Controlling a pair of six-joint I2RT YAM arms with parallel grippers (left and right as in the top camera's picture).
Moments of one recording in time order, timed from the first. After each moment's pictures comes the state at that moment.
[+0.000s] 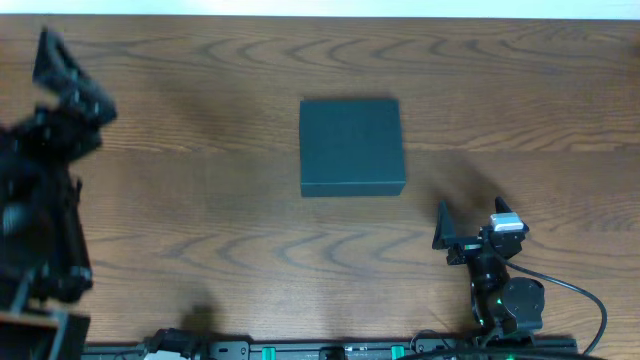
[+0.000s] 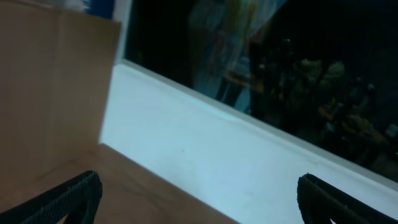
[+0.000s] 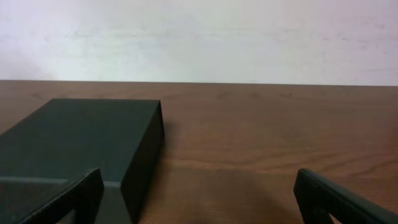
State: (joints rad) left arm -0.15 0.93 1.60 -0.68 -0.50 -0.32; right arm 0.09 0.01 0.01 -0.07 0.00 0.05
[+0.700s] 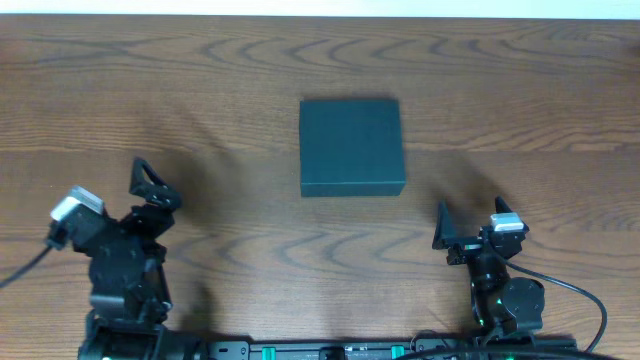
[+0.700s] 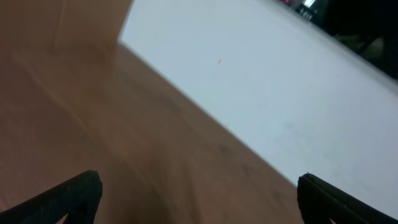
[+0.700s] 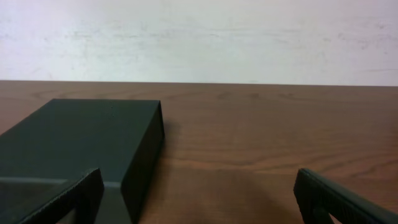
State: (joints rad) left arm -0.12 0.42 0.53 -0.31 -0.48 -0.63; right arm 0.09 0.01 0.01 -0.07 0.00 0.05
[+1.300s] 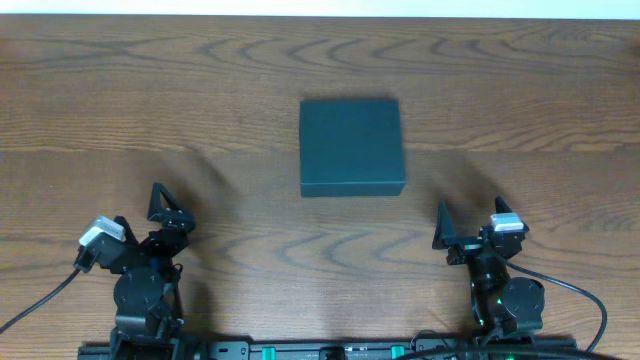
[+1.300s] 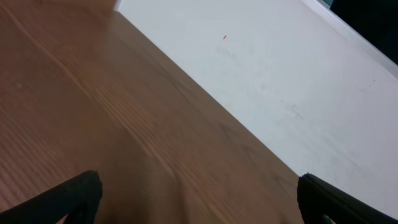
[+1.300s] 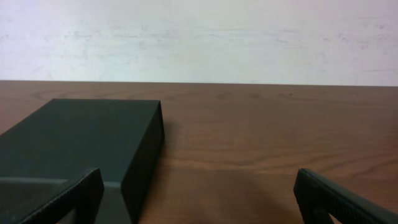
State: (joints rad) left arm -0.12 0.19 0.25 -0.24 -0.44 -0.69; right arm 0.09 0.01 0.01 -0.07 0.00 0.05
